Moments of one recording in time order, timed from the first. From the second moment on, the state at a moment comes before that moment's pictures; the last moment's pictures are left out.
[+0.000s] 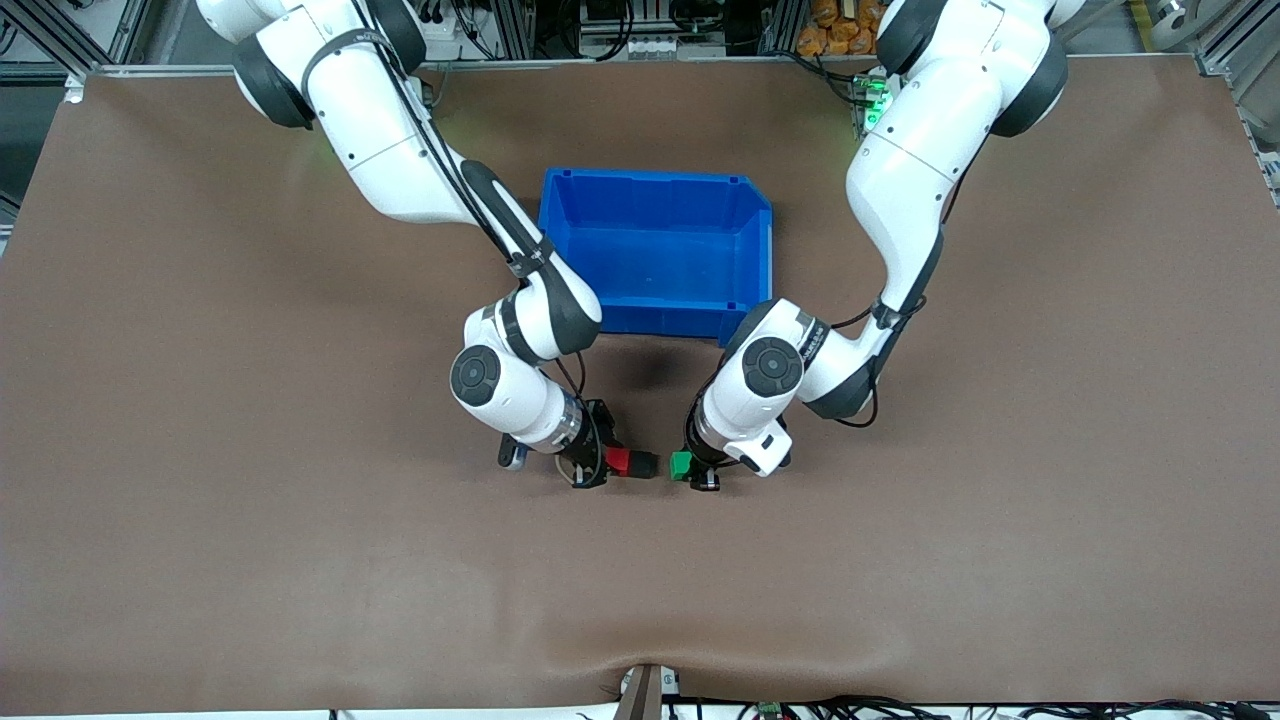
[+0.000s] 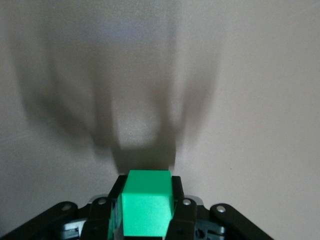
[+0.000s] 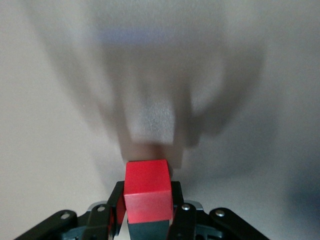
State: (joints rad) left arm -0.43 0.97 -0.22 -1.30 0.09 2.47 -2.24; right arm 0.57 0.95 0.00 -1.30 0.49 2.52 1.90
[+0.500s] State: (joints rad) left arm -0.45 0.97 -0.22 -1.30 0.09 2.49 -2.24; right arm 0.58 0.96 -0.02 -1.28 0.48 2.47 1.87
